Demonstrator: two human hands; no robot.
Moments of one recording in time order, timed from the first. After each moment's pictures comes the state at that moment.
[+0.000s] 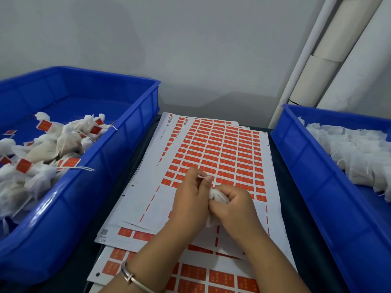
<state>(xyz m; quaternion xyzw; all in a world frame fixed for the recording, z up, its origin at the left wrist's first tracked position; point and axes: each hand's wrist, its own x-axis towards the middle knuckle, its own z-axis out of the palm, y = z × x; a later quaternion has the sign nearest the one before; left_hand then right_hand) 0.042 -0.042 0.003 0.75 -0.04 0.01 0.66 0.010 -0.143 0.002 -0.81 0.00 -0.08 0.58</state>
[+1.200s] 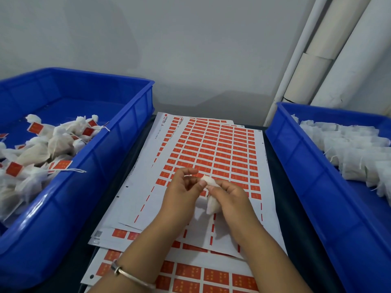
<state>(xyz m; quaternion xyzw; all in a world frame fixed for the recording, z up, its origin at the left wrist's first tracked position) 0.053 -0.036 -0.007 0.72 -0.02 -0.04 0.69 0.020 -0.147 0.000 -0.76 0.15 -0.01 0.63</state>
